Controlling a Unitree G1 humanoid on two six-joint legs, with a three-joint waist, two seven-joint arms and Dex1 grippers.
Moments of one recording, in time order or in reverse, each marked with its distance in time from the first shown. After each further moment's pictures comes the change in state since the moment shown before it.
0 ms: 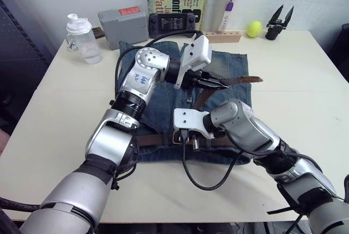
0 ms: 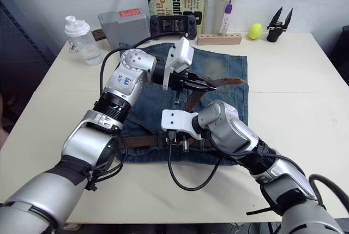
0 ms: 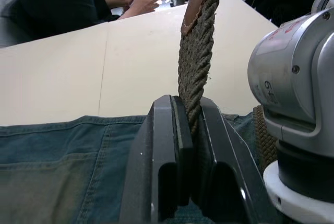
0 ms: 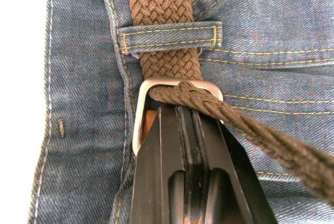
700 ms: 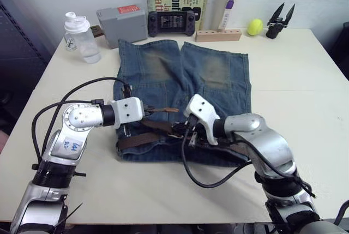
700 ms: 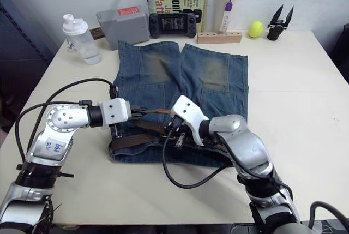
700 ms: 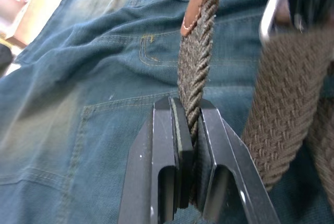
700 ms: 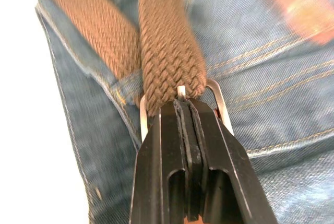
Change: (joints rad) left arm 0.735 0.440 0.085 -0.745 0.204 -0.054 0.323; right arm 0.232 0.140 -0.412 -0.360 0.248 0.354 -0.308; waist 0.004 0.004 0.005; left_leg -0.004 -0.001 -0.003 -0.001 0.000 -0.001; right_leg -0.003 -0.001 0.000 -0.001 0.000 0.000
